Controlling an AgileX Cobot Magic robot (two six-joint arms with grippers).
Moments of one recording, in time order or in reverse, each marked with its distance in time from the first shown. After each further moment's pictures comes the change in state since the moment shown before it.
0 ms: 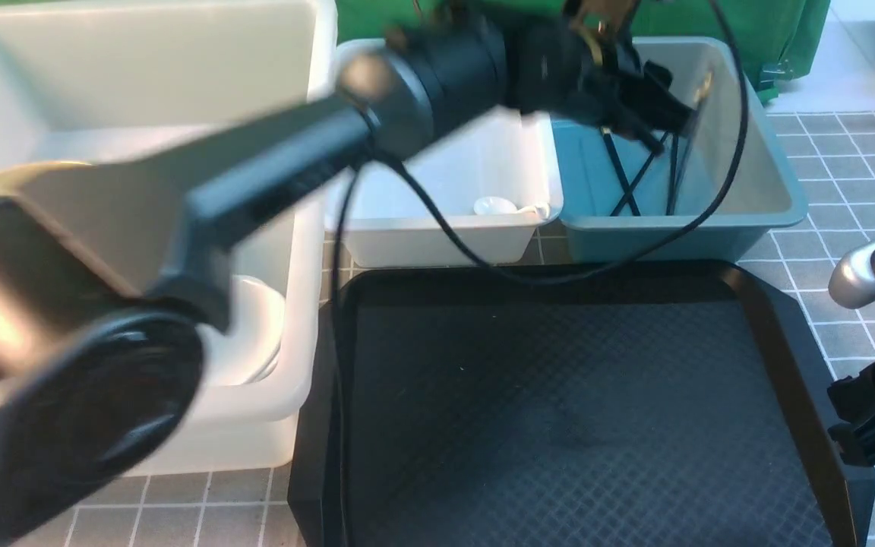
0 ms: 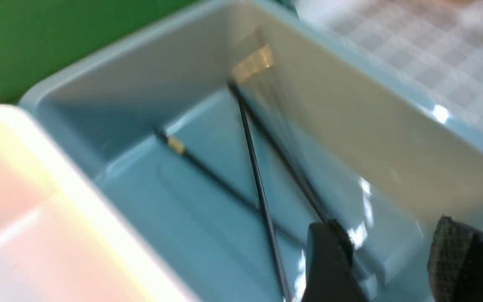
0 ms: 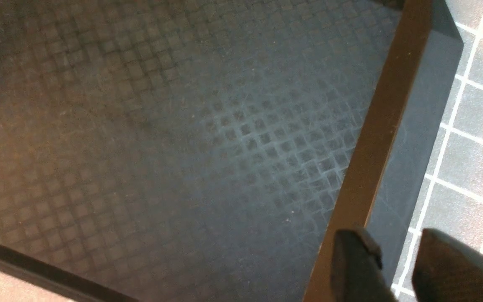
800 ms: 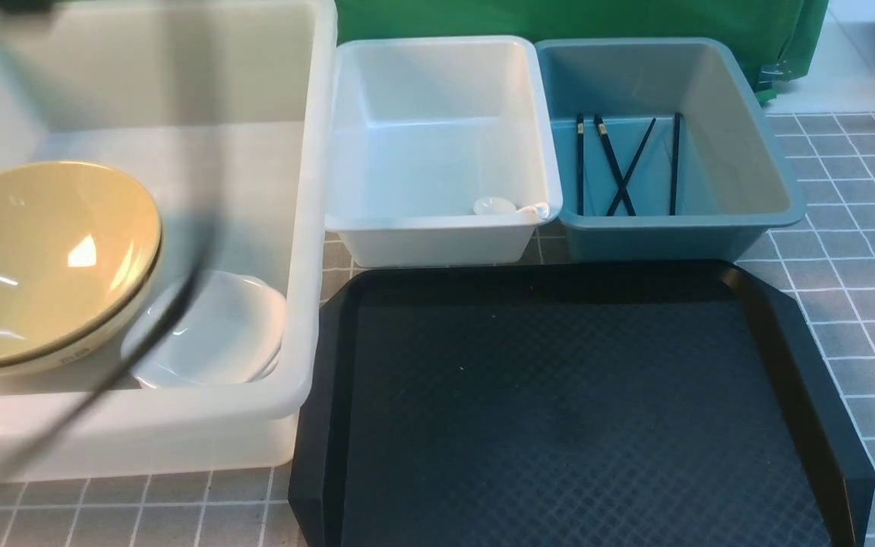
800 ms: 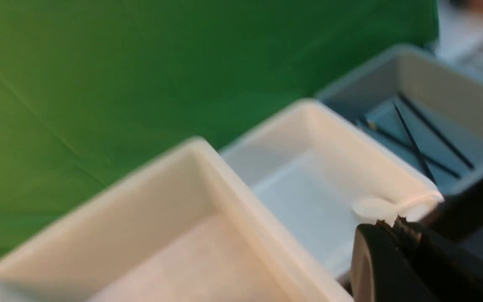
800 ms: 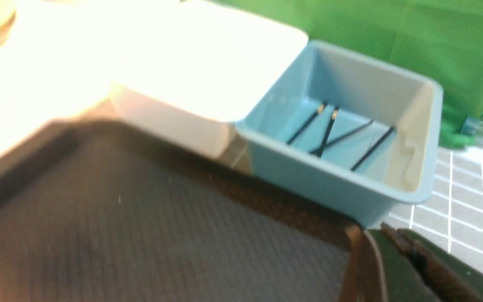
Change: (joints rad) right arm 0.000 -0.663 0.252 0.126 -0.343 -0.156; left arm 0.075 -1.323 0.929 0.464 0.064 -0.199
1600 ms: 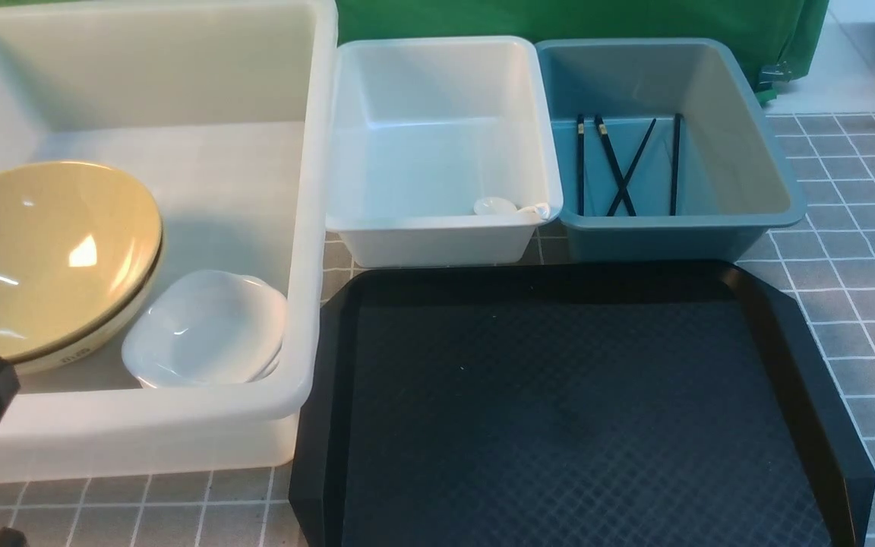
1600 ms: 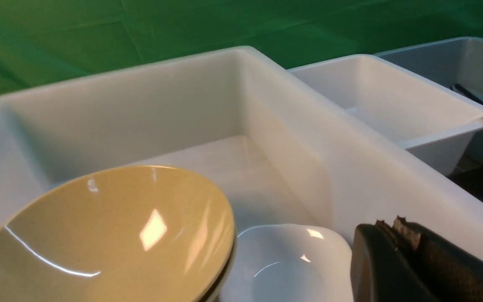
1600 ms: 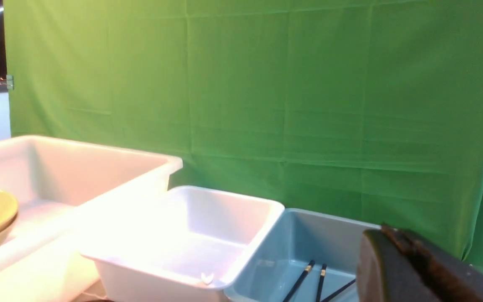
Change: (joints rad) right arm 0.000 -0.040 0.159 0.001 -0.500 0.065; left arm 0.002 -0.613 0.895 0.540 -0.249 -0.760
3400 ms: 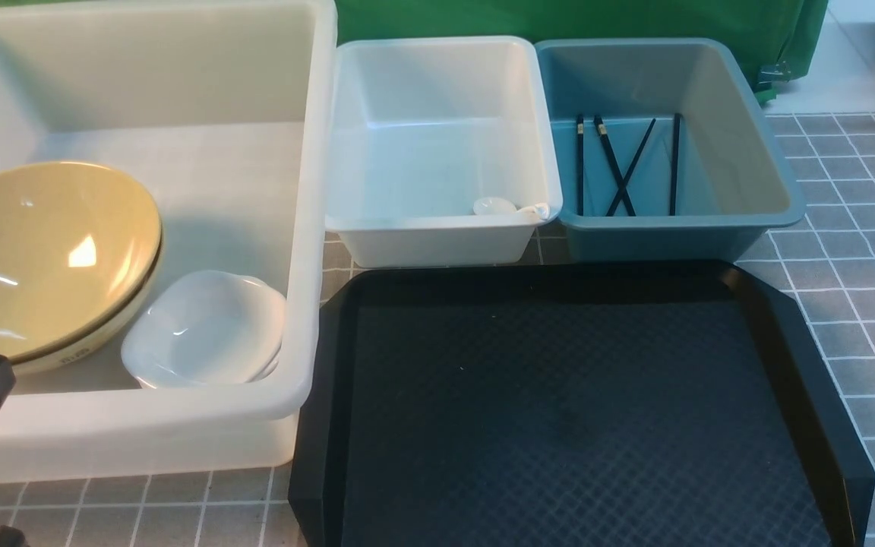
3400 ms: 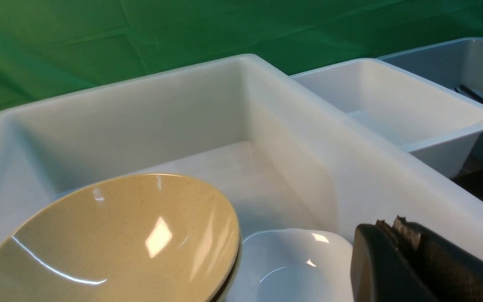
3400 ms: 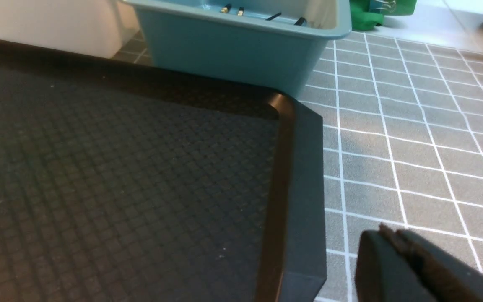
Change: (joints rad) right arm -0.253 -0.300 0.299 0.002 0.435 -0.047; left arm 0.000 0.000 0.000 0.021 -0.002 -0.001
